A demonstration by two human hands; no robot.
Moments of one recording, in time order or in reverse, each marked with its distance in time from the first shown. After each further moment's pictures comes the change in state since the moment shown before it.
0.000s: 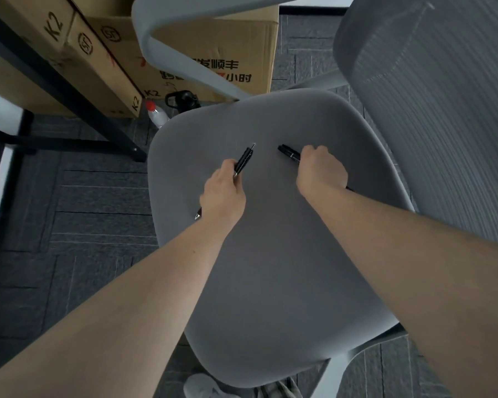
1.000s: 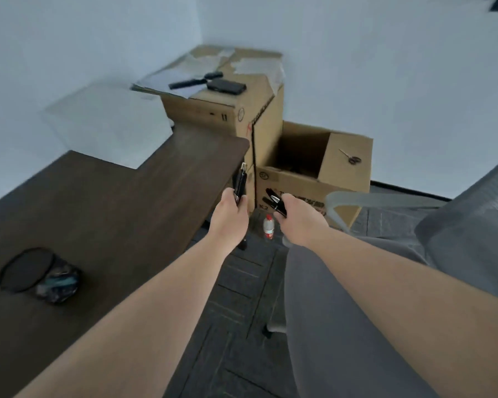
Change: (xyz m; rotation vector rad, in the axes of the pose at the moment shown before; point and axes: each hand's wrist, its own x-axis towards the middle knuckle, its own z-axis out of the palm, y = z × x) left_hand -0.132 -0.013 -0.384 -0.377 0.321 -0.025; right_hand -0.230 -0.276 -0.198 0.249 0.052 -0.650
